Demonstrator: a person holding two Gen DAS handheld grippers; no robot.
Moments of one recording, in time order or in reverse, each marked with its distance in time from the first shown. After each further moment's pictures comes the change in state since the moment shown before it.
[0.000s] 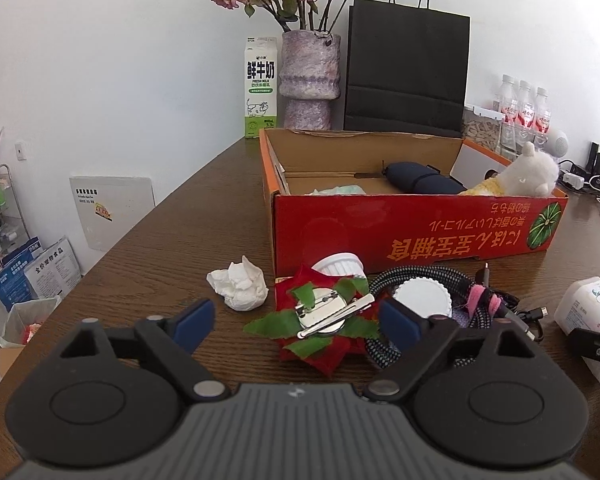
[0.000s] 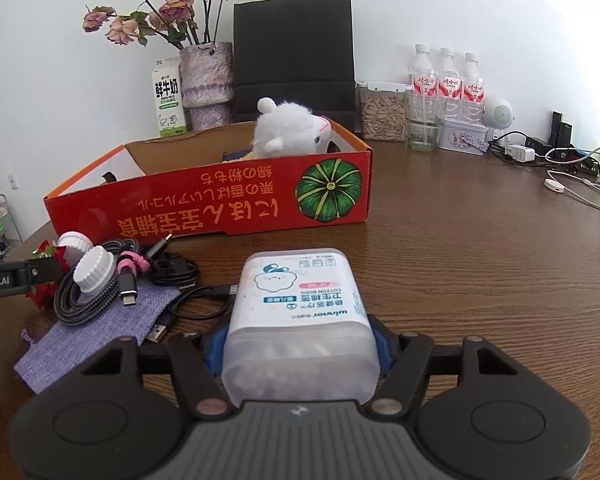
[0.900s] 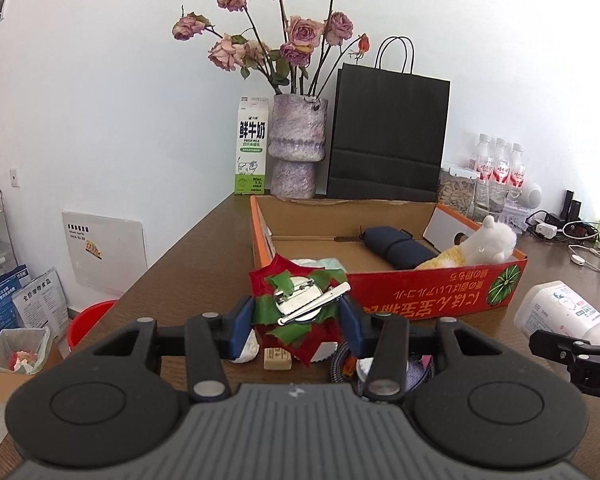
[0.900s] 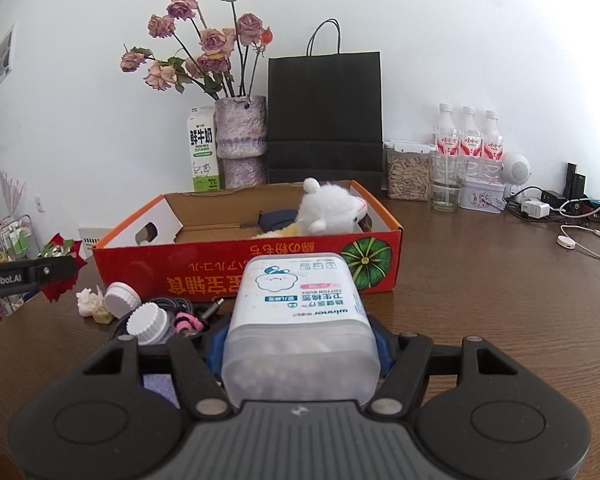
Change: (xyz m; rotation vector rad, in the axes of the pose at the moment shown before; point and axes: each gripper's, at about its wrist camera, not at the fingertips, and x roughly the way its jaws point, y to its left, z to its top) left arm -0.049 0.001 0.025 -0.029 -0.158 -0.055; right arm -0.034 0.023 0.032 -0.048 -0.154 0.062
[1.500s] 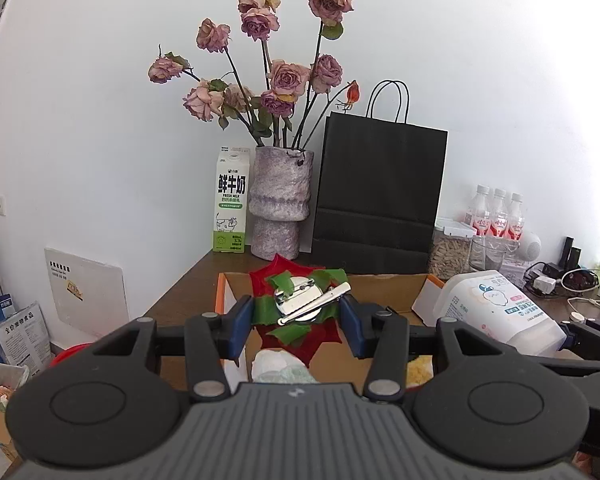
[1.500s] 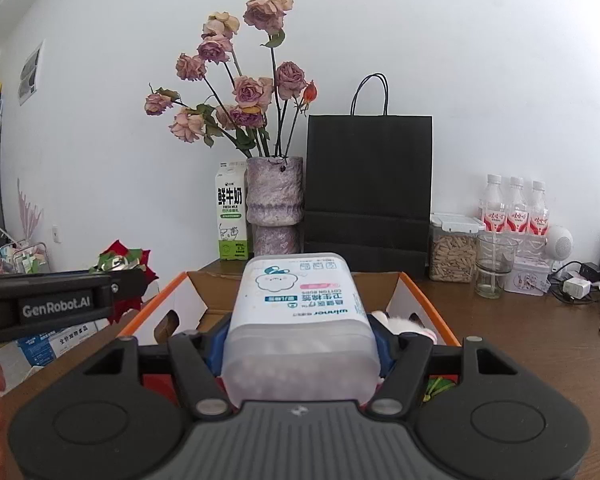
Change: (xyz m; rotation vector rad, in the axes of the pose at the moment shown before) left arm 0.048 -0.026 0.065 -0.026 -0.106 -0.013; right arm 0.060 0.032 0.082 -0.054 -0.136 0.052
